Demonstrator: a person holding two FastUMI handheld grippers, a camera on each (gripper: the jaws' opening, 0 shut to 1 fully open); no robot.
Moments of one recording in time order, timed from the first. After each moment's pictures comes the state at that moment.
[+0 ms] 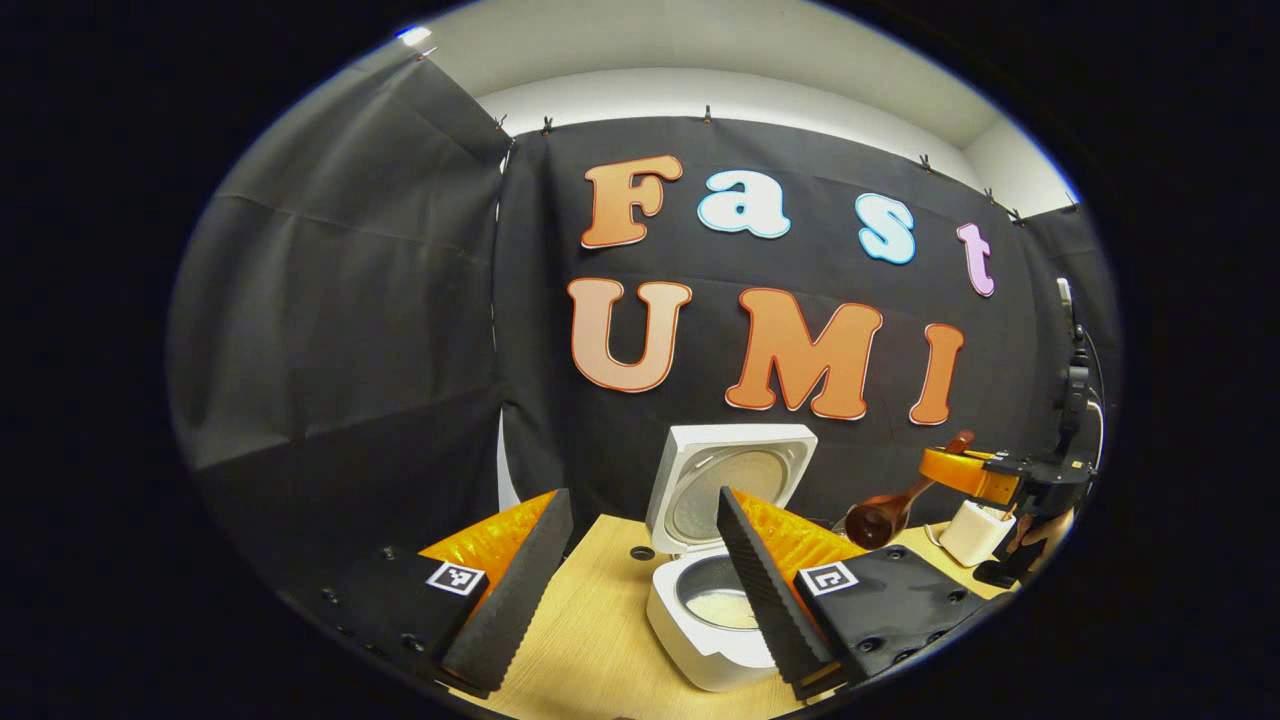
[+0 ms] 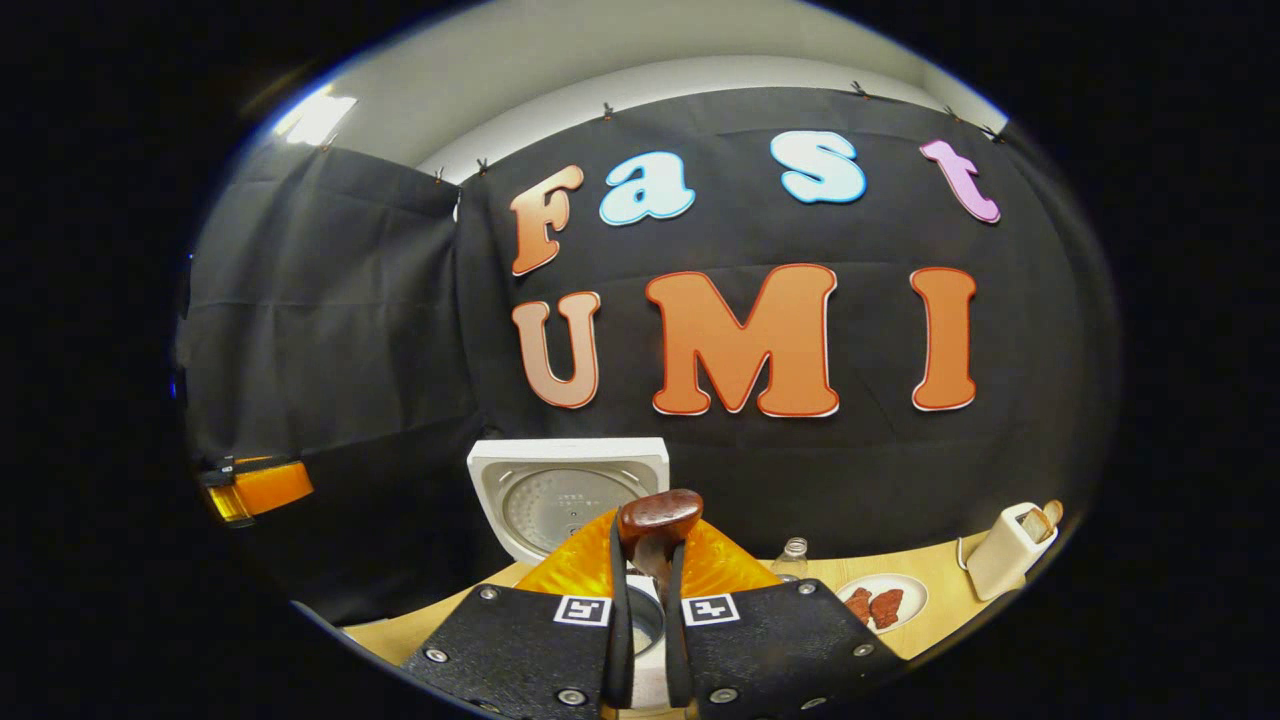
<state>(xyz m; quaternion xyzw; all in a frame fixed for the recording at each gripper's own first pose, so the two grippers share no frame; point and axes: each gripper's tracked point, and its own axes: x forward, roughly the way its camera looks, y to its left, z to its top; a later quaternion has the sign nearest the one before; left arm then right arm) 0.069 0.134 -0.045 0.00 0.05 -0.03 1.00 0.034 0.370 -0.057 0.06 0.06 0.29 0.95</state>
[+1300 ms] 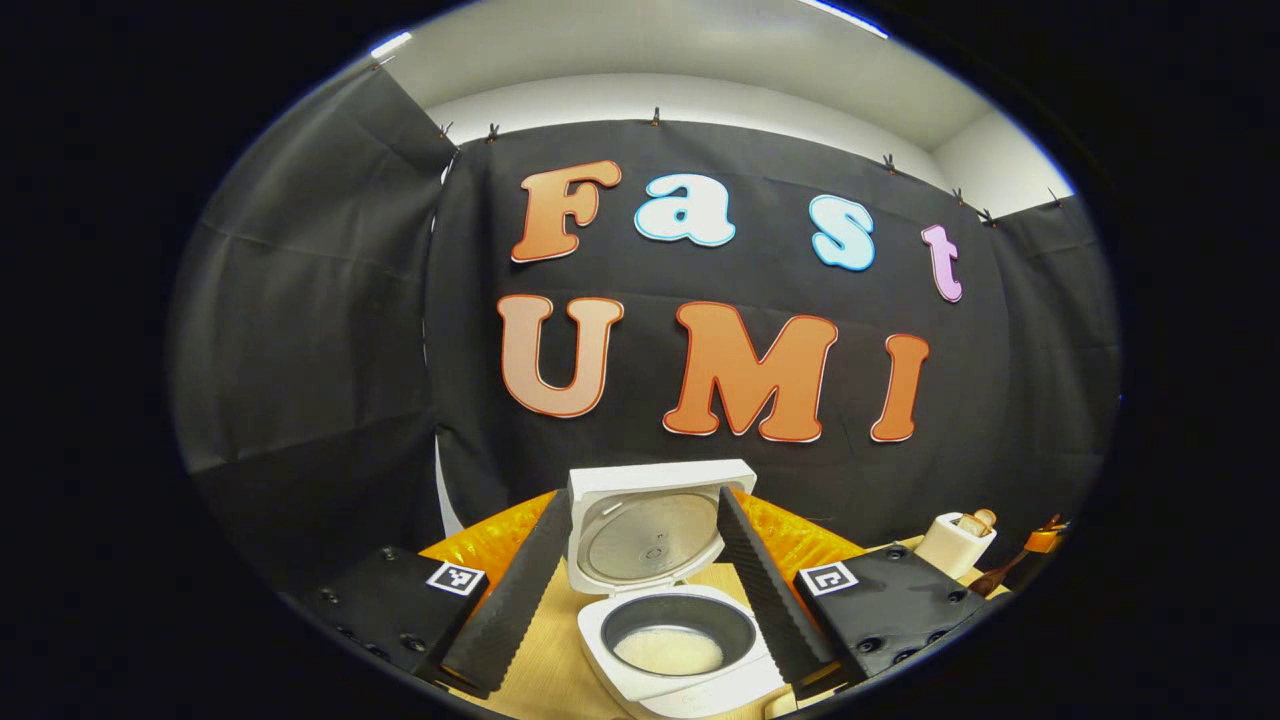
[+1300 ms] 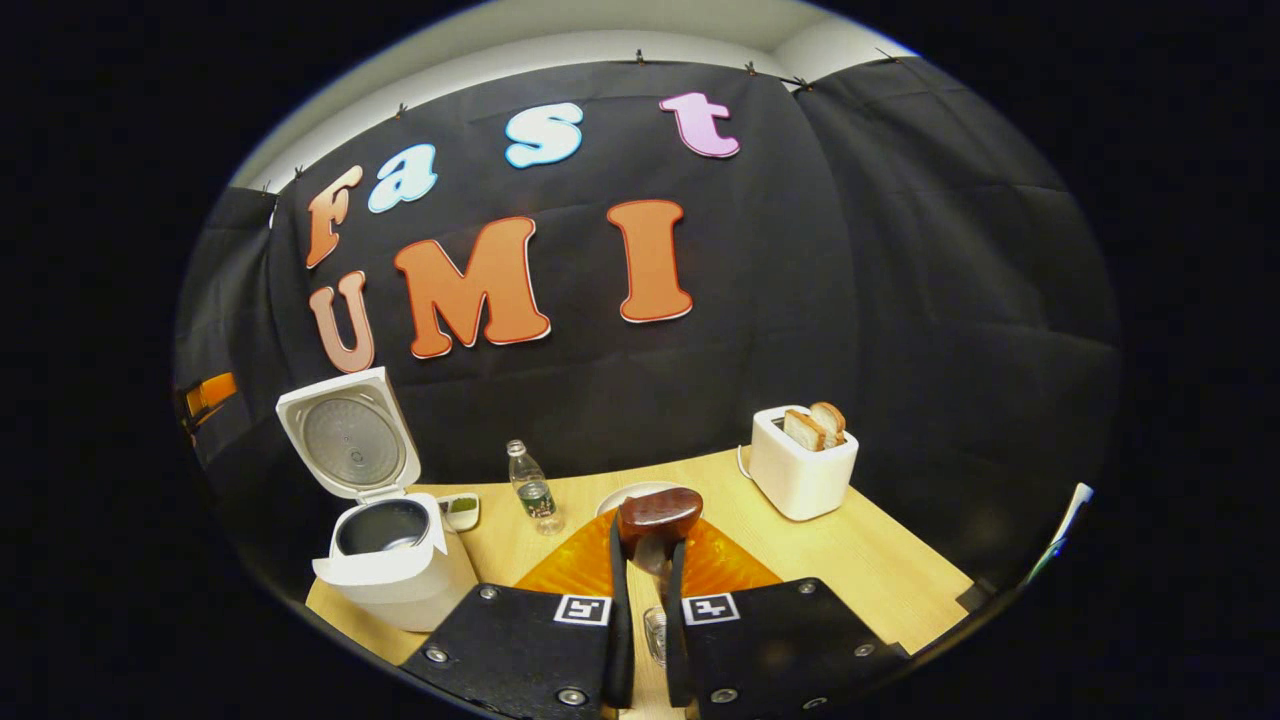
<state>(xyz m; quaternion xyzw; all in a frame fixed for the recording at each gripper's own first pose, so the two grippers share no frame) 0.122 0.036 -0.035 0.01 0.04 -0.09 1.00 -0.006 0.070 -0.171 0.08 0.18 0.03 0.98</state>
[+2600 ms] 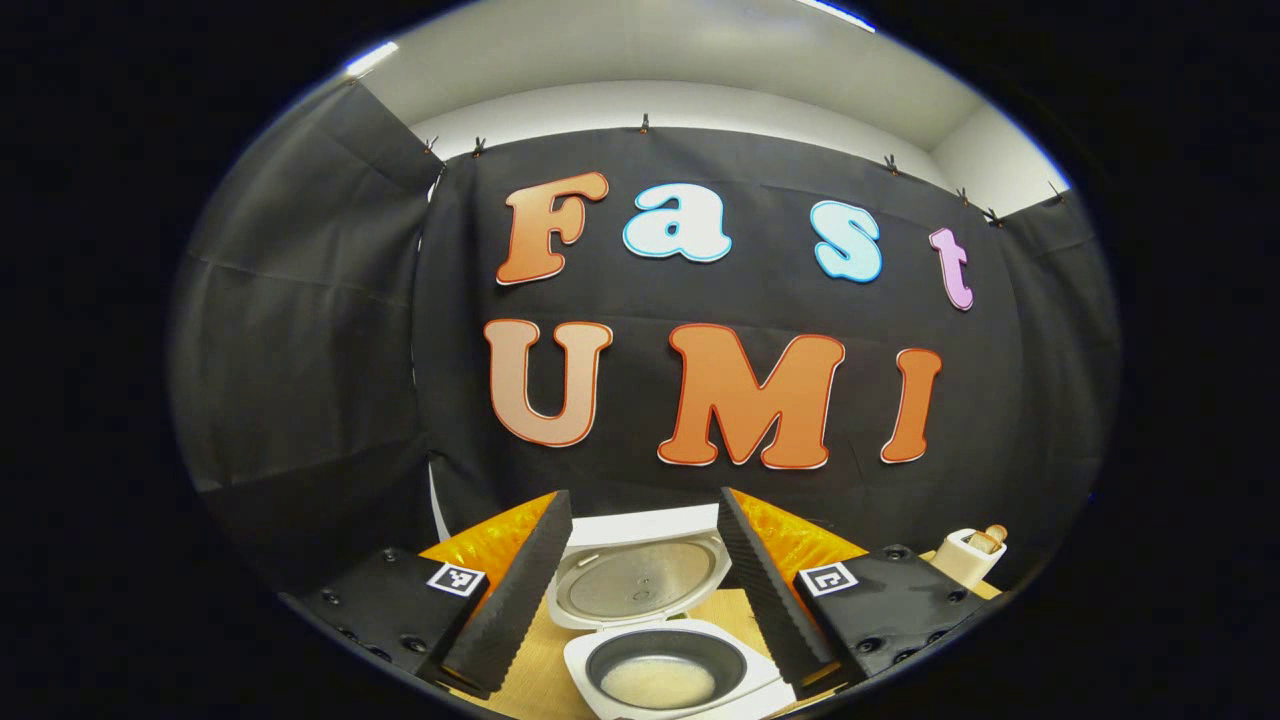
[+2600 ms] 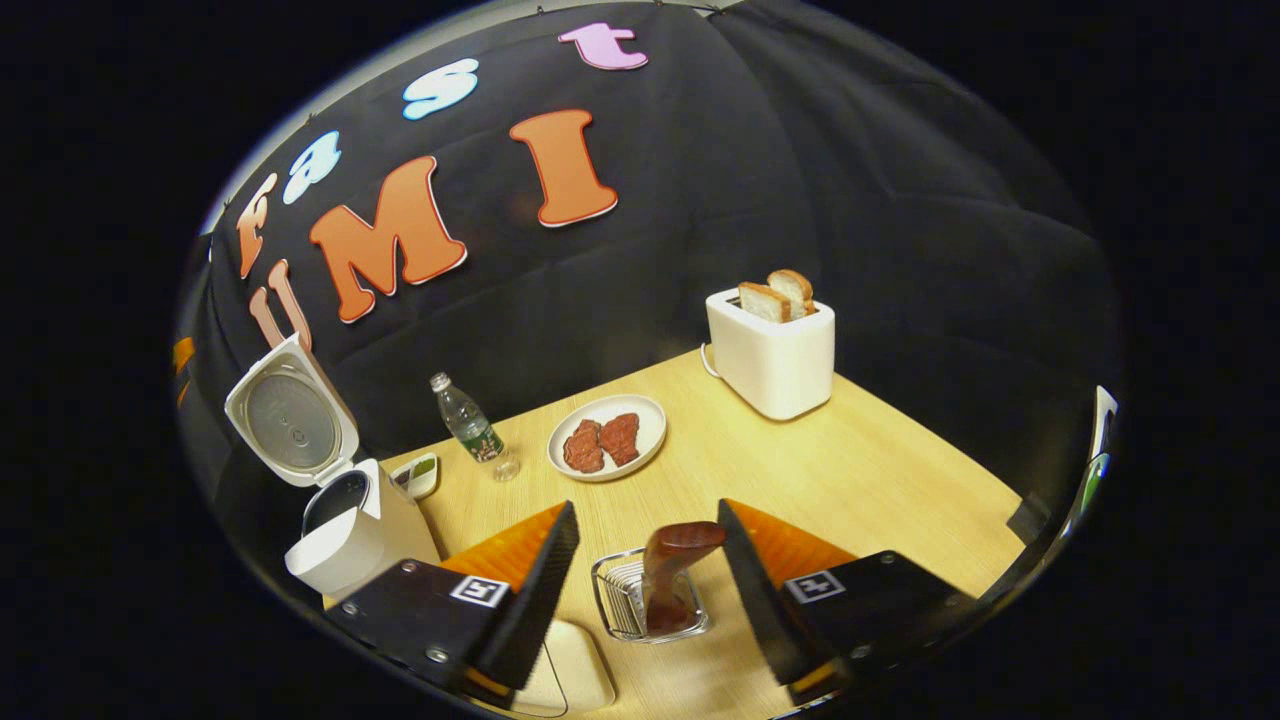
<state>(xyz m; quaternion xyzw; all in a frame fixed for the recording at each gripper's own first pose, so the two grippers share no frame) 0.171 0.001 0.011 0.01 0.00 -0.08 1.00 0.011 0.035 -0.278 0.15 0.27 -0.02 0.95</state>
